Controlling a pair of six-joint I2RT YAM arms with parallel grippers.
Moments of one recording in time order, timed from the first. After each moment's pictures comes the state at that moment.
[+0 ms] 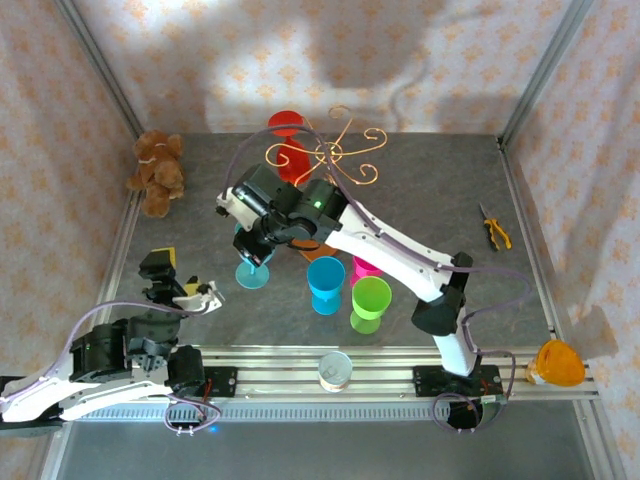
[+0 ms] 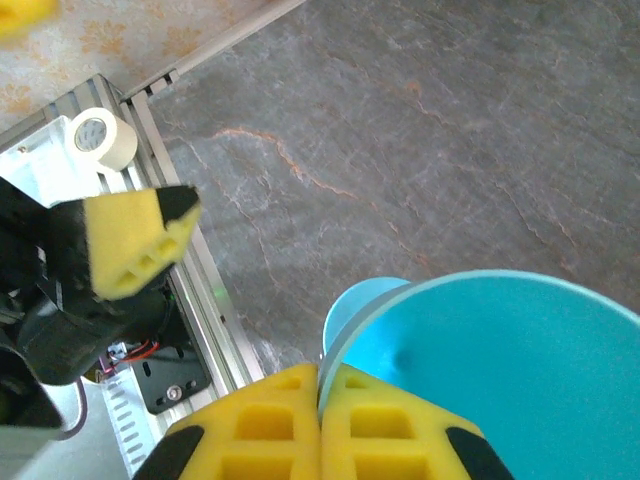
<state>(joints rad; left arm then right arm) -1.19 0.17 0.66 -0.93 -1.18 0.91 1.11 1.99 2.30 -1.17 -0.13 0.14</state>
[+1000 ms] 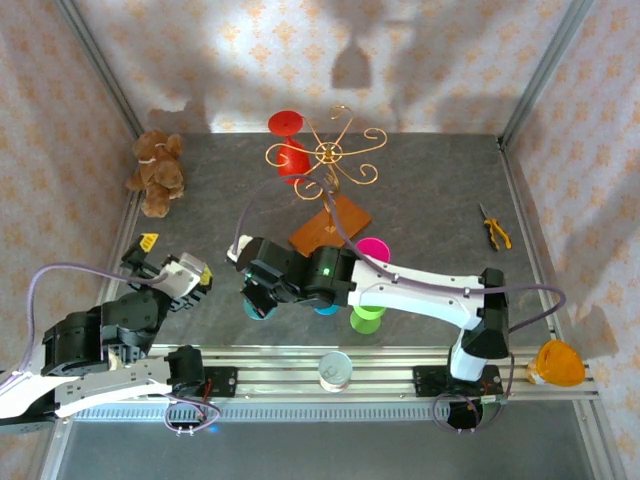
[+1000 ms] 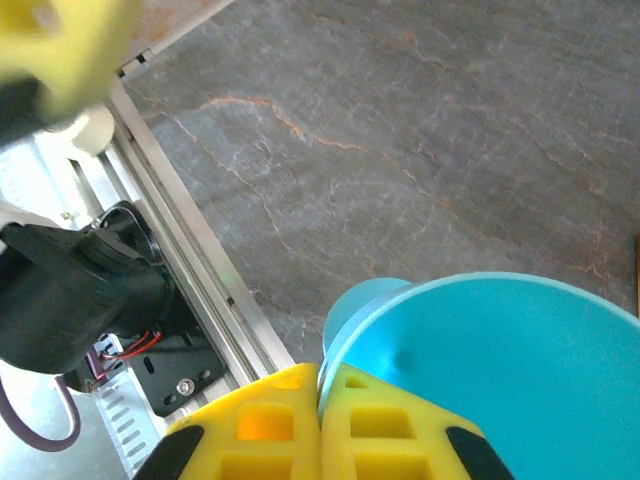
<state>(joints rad) -1.19 0.35 0.93 -0.99 -1.07 0.34 1.33 1.71 1.71 -0.84 0.15 0.37</state>
